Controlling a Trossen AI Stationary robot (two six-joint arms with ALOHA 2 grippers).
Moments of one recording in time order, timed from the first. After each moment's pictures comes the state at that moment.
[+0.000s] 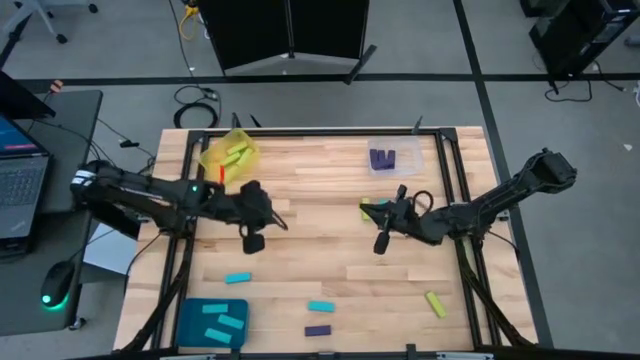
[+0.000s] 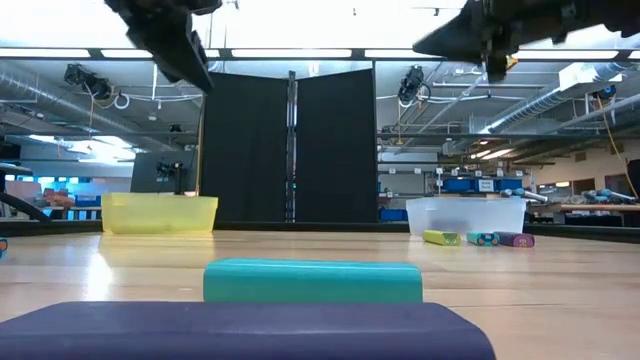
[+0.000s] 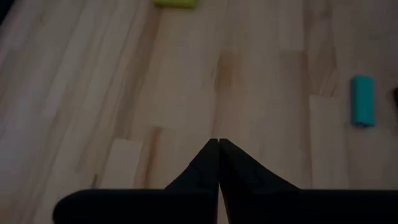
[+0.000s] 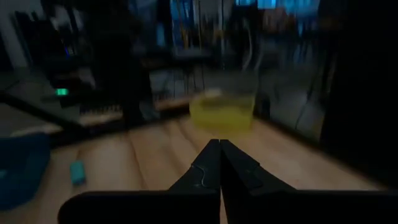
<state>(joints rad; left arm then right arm) -0.17 1.14 0.93 -0.64 -0.20 -0.25 0.37 1.19 0.50 0.57 0.81 0.19</state>
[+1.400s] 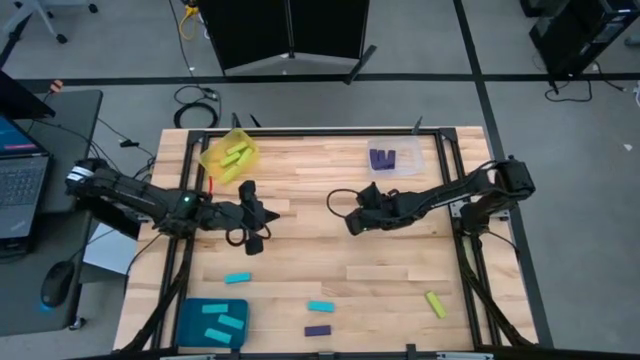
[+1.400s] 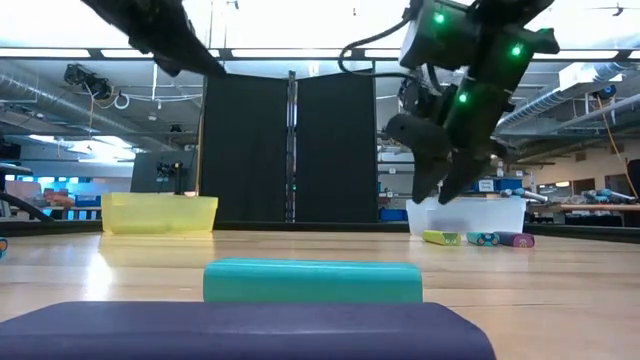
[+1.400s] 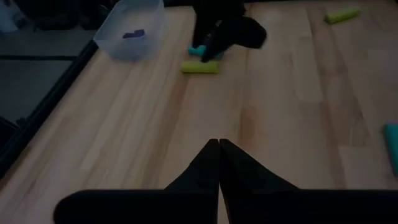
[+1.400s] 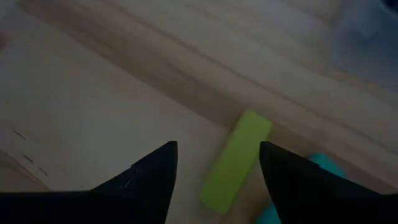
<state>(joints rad) -0.28 1.02 0.73 -0.30 -0.45 -0.16 0.10 1.64 0.93 -0.56 0.52 1.08</state>
